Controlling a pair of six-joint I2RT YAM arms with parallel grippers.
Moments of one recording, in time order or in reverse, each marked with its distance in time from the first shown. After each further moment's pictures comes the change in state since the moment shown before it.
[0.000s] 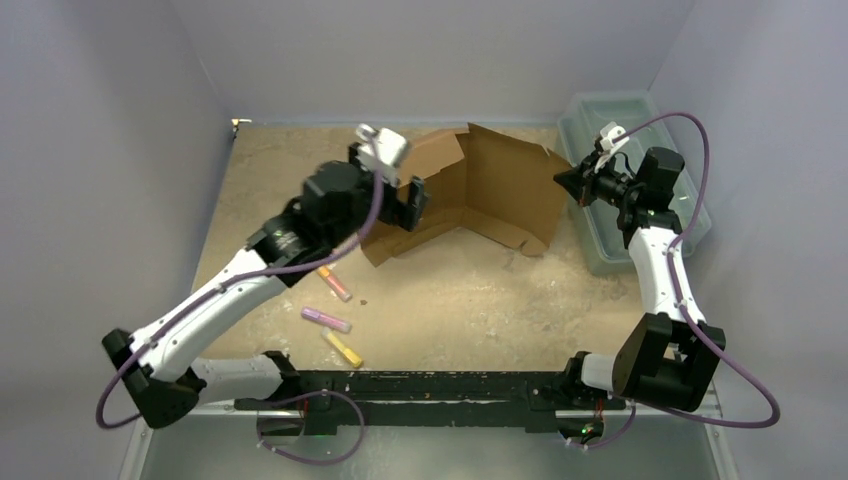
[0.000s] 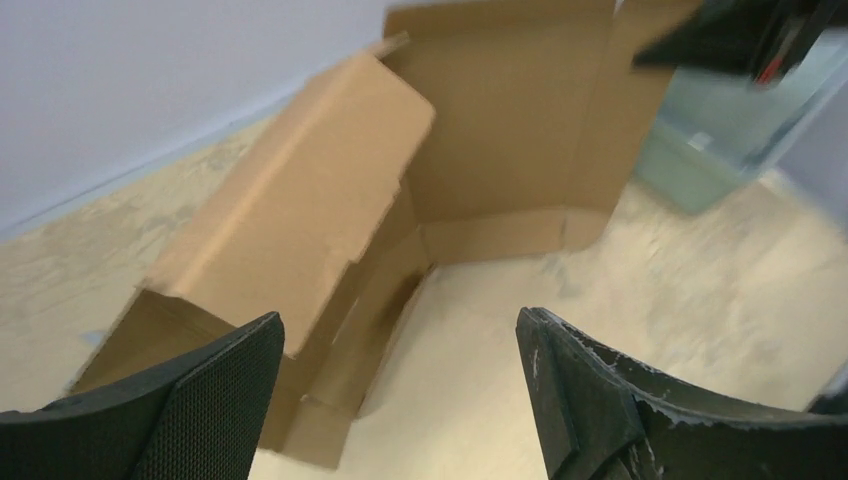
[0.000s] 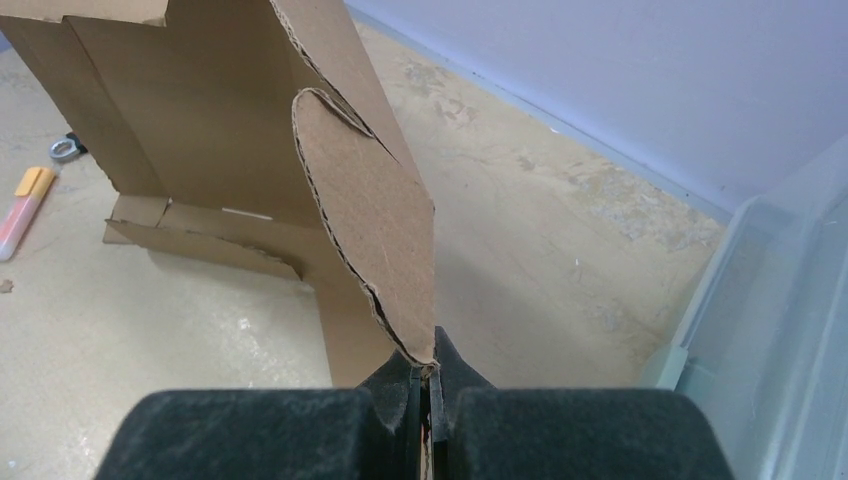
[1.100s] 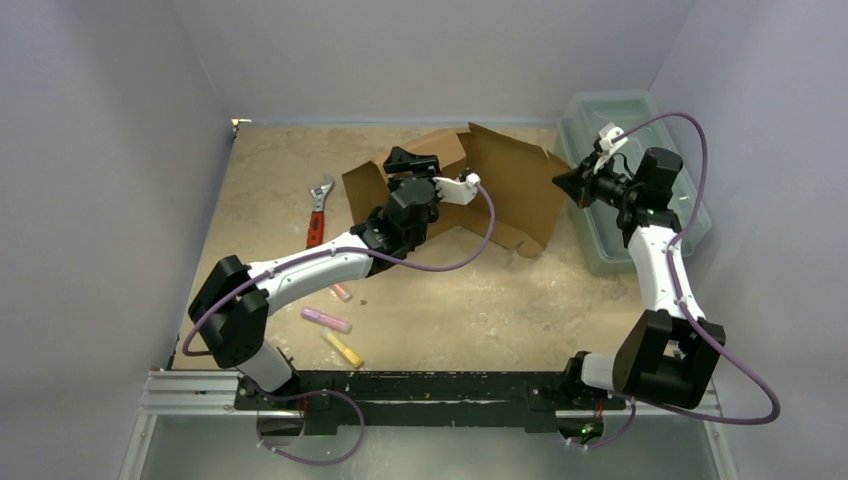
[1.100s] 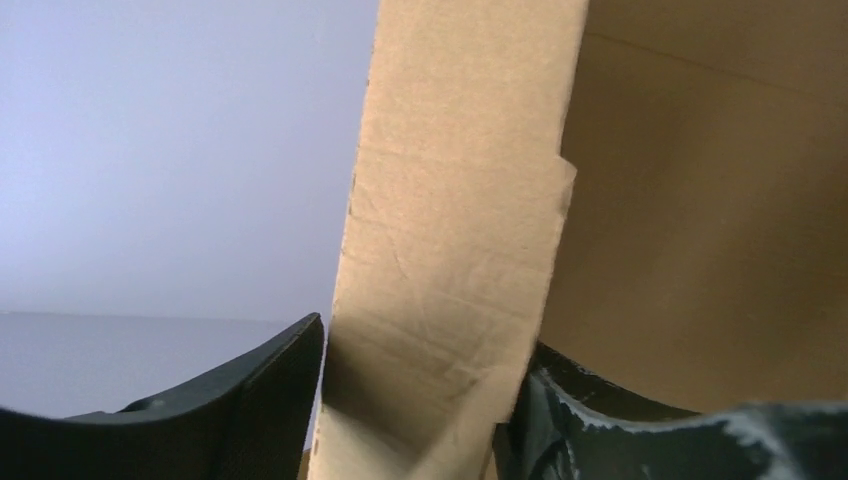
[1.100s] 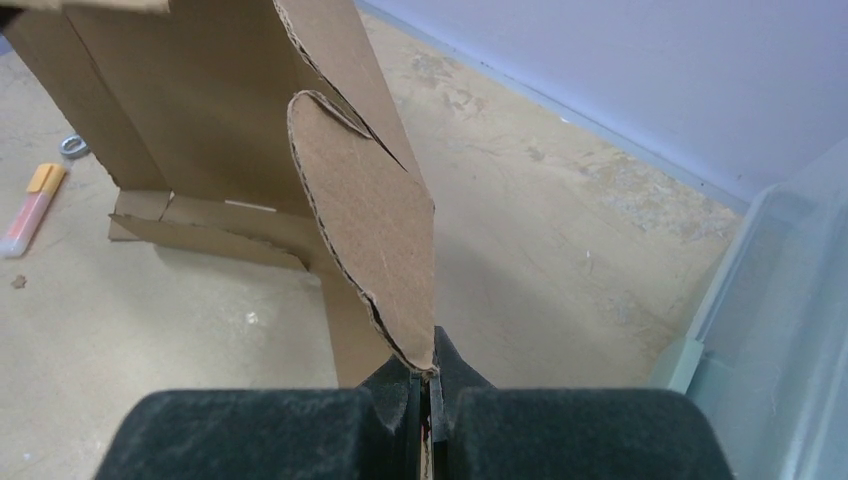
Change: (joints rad) left arm -0.136 0.455 -0.121 0.599 -0.685 1.262; right arm 0.000 0.006 0.000 -0.016 -0.008 -0.001
